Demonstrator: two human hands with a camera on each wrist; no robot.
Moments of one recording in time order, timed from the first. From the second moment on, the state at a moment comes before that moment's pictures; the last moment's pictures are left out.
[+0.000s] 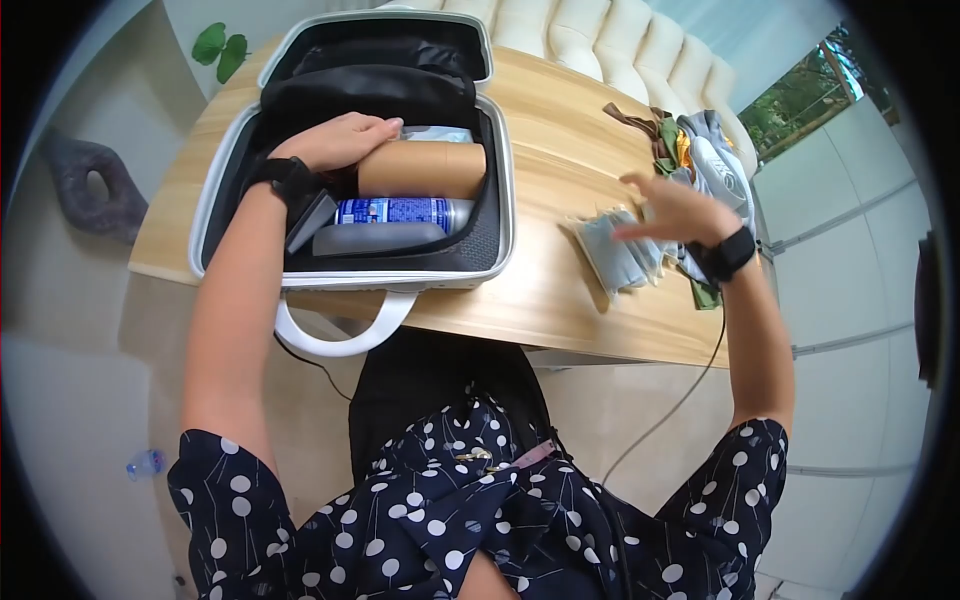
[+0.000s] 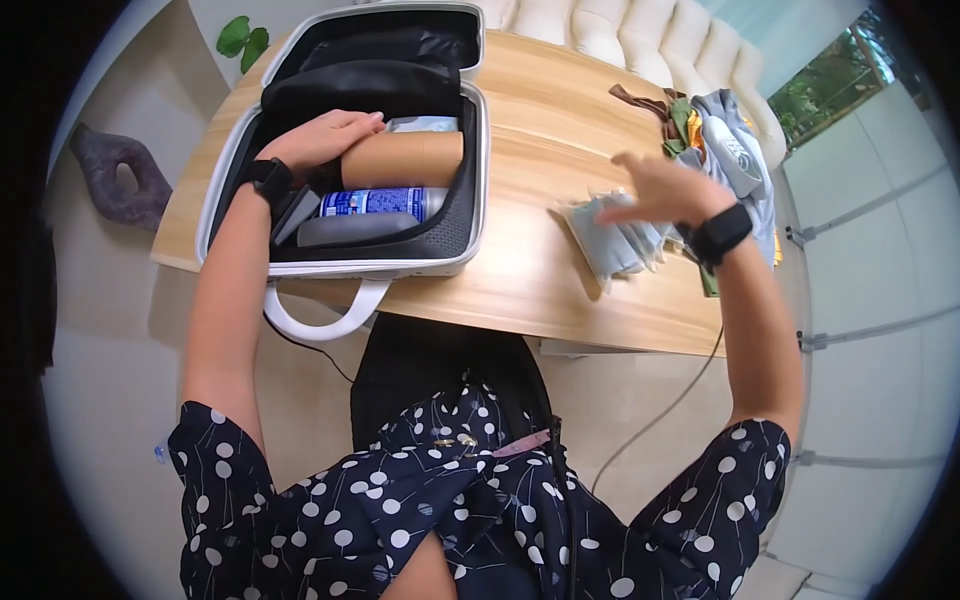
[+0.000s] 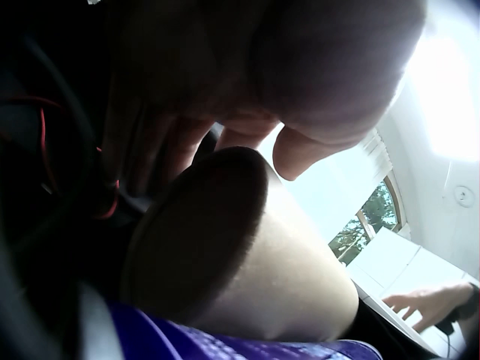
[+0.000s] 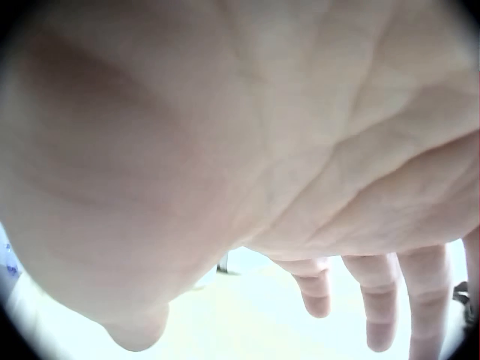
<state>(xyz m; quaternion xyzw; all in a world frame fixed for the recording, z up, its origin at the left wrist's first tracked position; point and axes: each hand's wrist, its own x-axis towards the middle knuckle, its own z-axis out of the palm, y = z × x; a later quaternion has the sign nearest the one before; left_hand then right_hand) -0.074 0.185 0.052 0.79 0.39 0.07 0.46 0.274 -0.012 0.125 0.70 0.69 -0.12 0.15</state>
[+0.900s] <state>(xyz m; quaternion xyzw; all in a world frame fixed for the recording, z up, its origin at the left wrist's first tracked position) -0.108 0.209 0.070 0.51 0.48 0.45 0.56 0.092 0.172 0.104 0.39 0.88 -0.08 -0.25</state>
